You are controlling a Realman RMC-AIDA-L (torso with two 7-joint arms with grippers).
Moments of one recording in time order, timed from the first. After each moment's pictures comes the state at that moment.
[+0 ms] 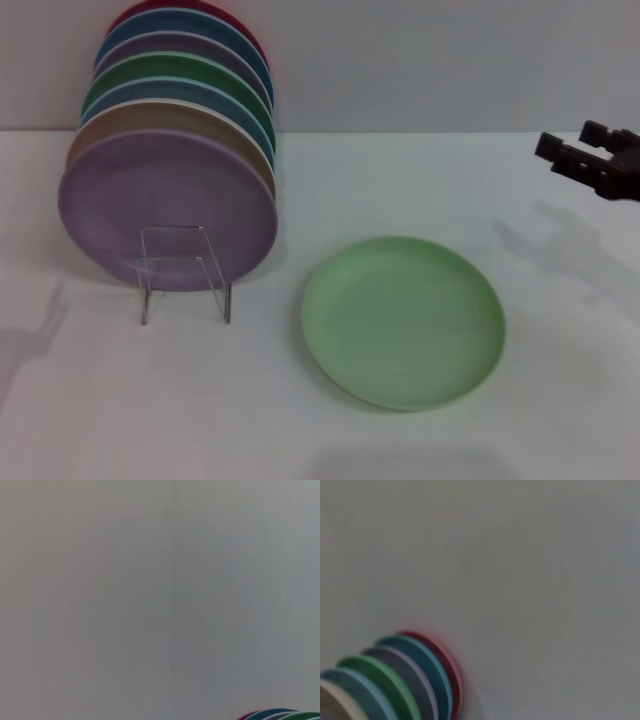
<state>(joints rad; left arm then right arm) -0.21 -2.08 -1.37 -0.09 2.87 1.61 -0.26 0.15 2.08 2.02 1.13 -1.43 1.02 -1.47</state>
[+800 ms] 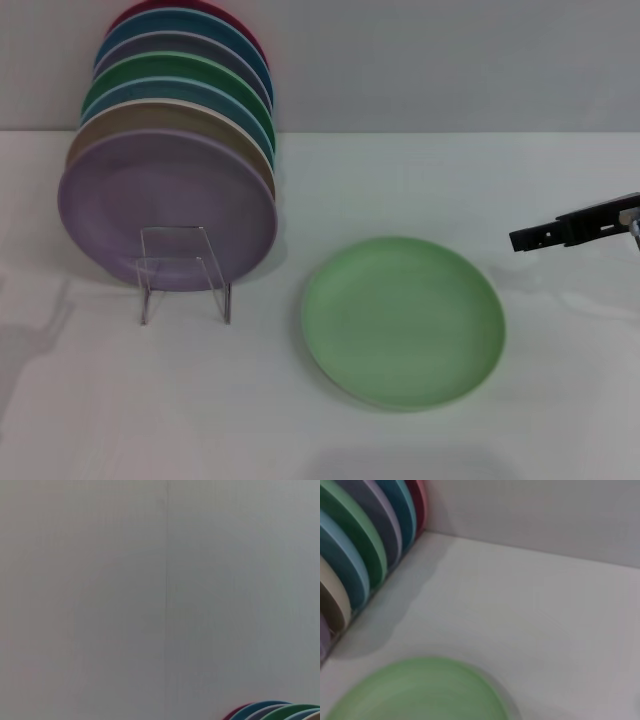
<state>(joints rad) -0.22 -2.08 -1.35 -0.09 2.87 1.59 -0.26 0.47 2.05 2.02 1.40 -2.49 1.40 -0.53</state>
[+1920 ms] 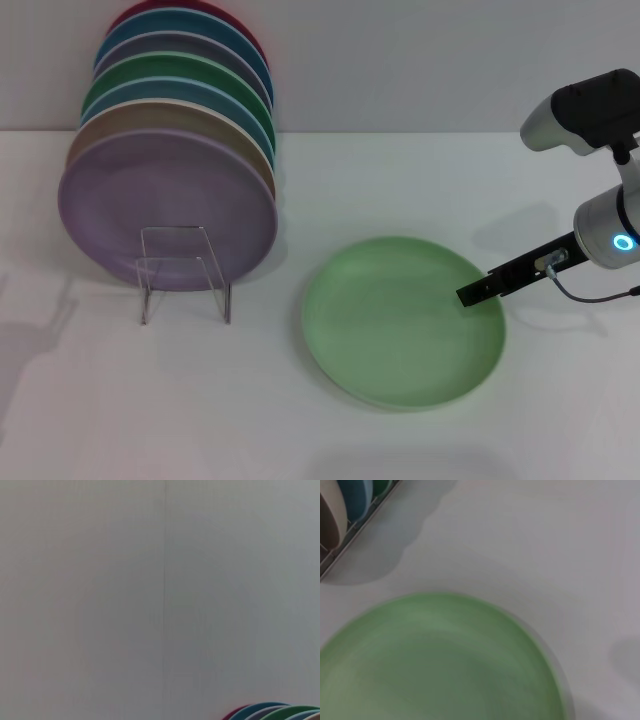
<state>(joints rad) -0.22 -2.08 -1.35 -0.09 2.87 1.59 -0.26 0.63 2.06 1.88 1.07 -2.58 1.27 -0.53</state>
